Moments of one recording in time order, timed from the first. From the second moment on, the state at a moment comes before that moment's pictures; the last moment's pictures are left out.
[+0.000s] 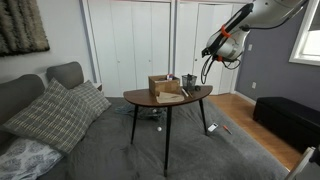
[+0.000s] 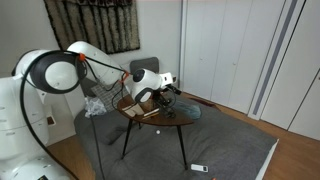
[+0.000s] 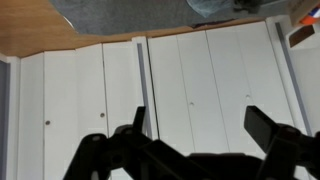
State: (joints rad) arm -0.08 0.16 -0.16 -2.16 0.46 3.37 -0.23
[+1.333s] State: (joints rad) arm -0.04 -0.27 -0.25 -2.41 -0.07 2.48 0.13
